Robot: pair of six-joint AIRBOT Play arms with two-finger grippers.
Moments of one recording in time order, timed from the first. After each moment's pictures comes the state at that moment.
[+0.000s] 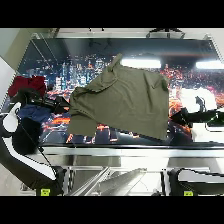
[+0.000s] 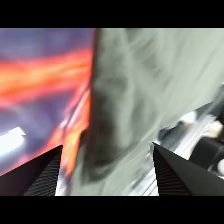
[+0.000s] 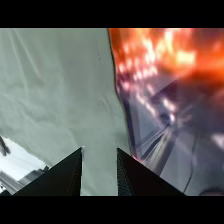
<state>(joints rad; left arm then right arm) 0.38 -1.89 1.30 -2.39 1.51 2.13 -0.57 -1.50 0.85 -0.76 1.29 1.04</state>
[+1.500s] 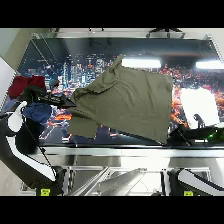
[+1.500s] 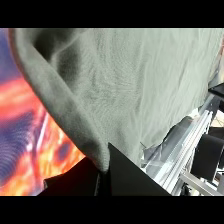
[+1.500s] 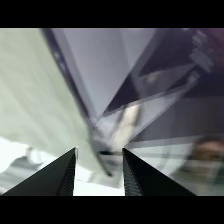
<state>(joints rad) 0.31 -1.89 1.32 -2.47 1.49 2.24 -0.62 -1.28 0.54 -0.93 1.27 1.20</state>
